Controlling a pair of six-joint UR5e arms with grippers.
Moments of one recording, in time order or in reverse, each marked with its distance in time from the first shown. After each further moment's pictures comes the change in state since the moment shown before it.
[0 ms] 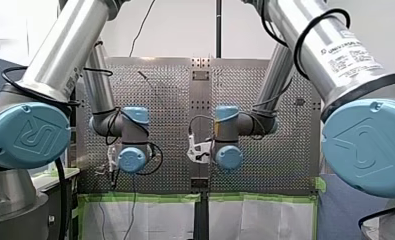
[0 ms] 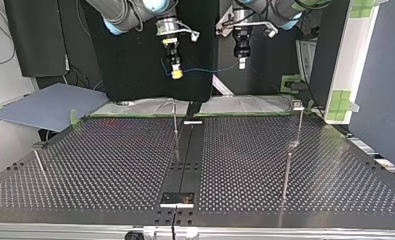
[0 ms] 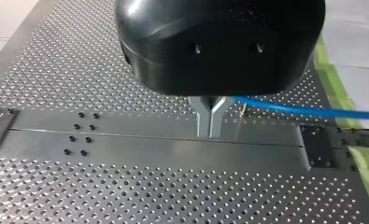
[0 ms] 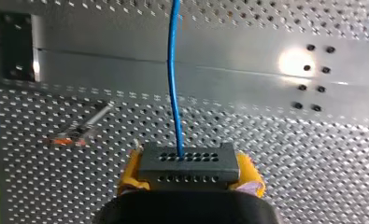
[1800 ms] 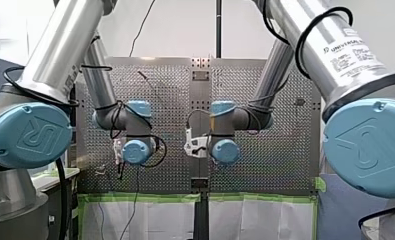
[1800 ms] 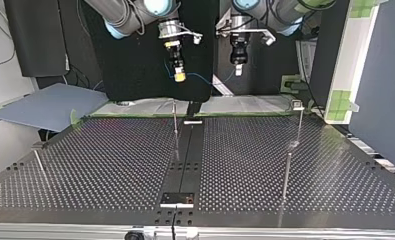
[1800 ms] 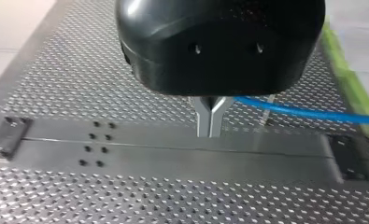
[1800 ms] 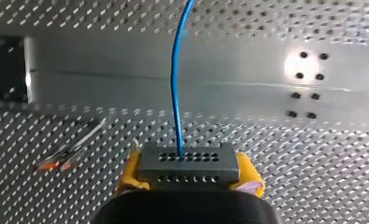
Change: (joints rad) left arm 0.018 0.054 0.055 -0.074 0.059 -0.008; right arm 0.011 -0.030 -0.048 0.079 -0.010 0.062
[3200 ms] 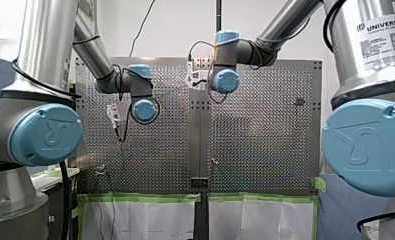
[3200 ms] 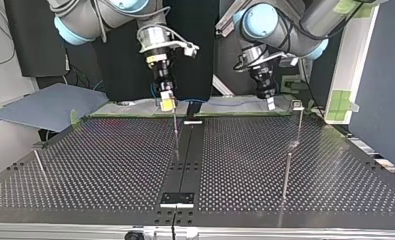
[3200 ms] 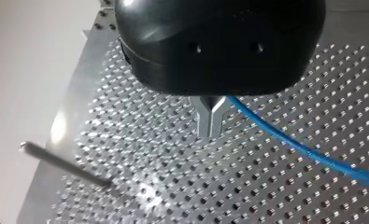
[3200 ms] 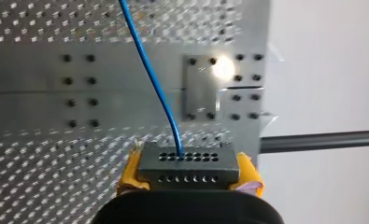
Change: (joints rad) left arm 0.149 0.245 0.216 -0.286 -0.189 -0.066; right arm -0.033 -0.351 -0.206 0.351 -0.067 -0.022
